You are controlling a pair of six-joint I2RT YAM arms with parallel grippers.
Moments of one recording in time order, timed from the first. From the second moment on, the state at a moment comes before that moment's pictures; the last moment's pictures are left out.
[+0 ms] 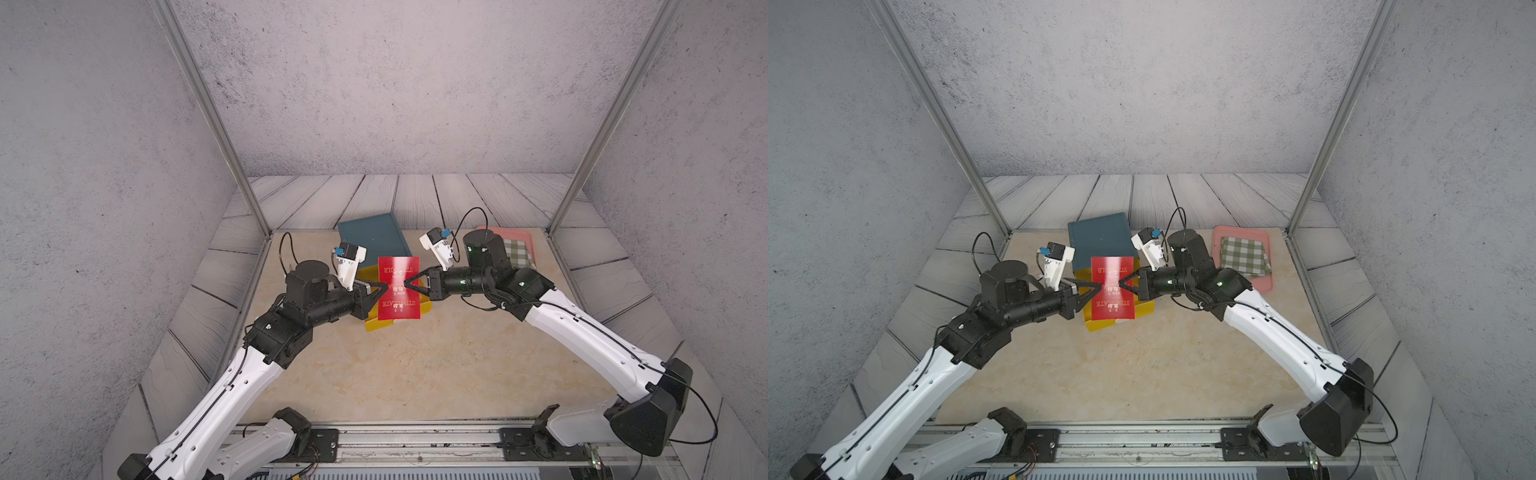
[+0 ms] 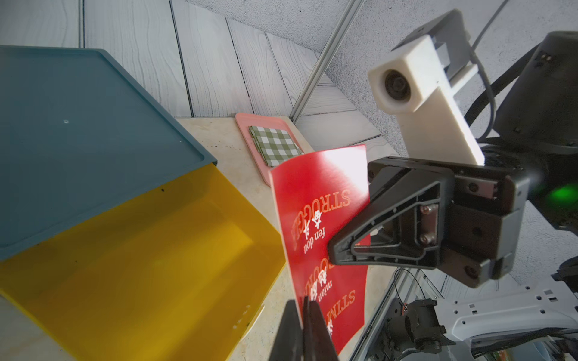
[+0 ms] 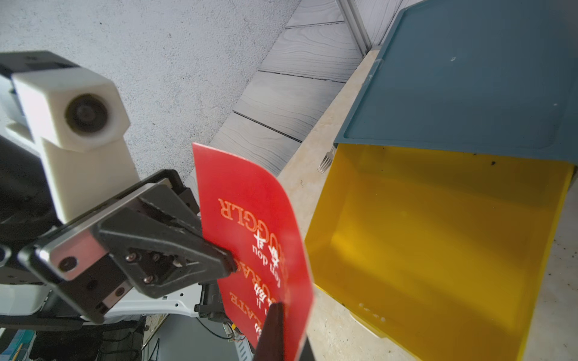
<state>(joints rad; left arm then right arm) -0.58 0.96 1.07 -0.44 0.37 -0.41 0.71 1.38 1.39 -0.48 -0.56 0.47</state>
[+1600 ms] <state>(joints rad) -0.57 0.94 1.08 -0.59 0.23 -0.26 0.68 1.13 0.79 -0.92 -0.40 0.58</state>
